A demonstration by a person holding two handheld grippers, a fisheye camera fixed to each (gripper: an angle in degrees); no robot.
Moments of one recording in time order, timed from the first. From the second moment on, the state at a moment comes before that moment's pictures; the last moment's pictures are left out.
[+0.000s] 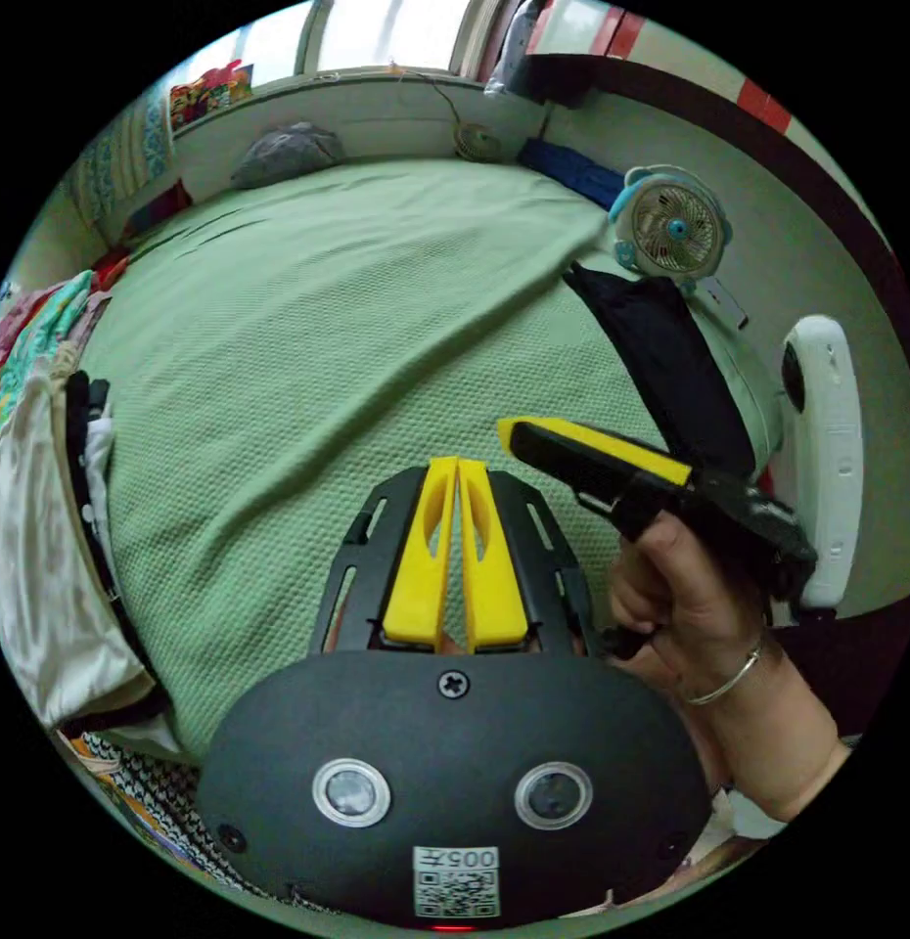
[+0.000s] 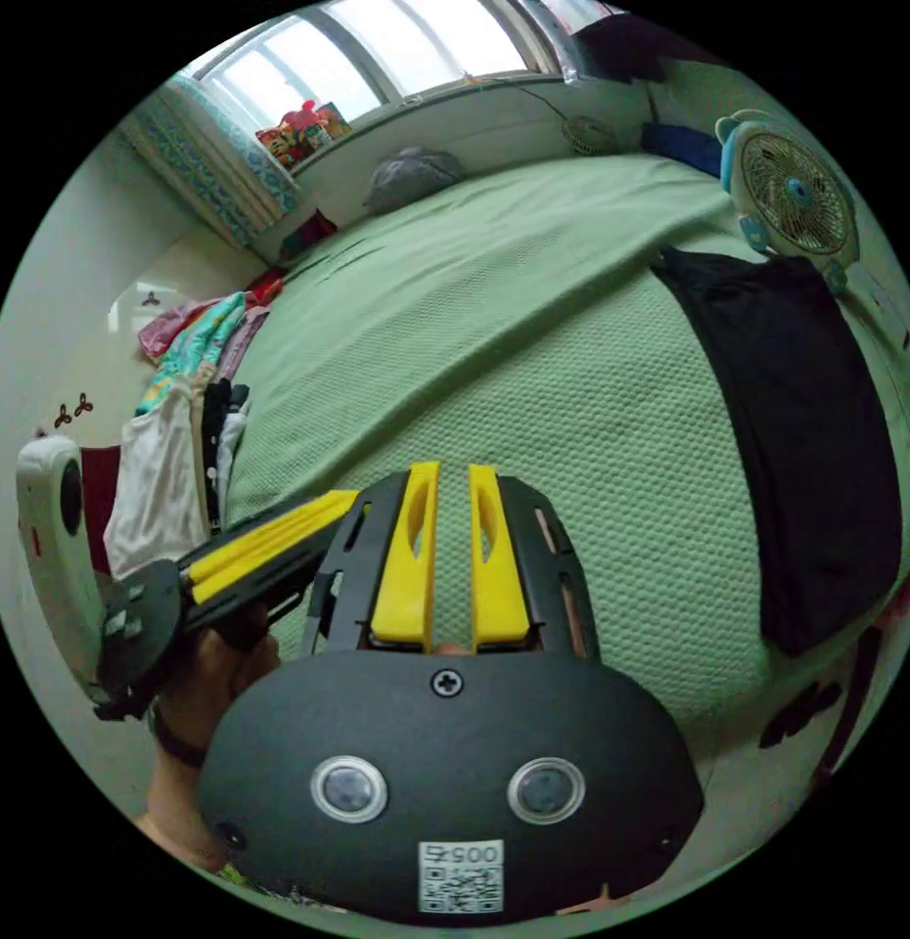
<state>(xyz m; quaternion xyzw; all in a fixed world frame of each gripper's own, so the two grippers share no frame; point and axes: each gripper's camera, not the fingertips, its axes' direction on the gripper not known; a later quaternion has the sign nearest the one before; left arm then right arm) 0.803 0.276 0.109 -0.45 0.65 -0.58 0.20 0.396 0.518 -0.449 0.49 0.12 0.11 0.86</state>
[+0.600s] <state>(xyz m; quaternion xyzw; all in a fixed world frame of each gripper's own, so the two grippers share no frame) 0.894 0.179 0.169 -0.43 0.65 -0.59 0.20 0.527 0.574 -0.553 0.49 0.32 0.23 0.78</state>
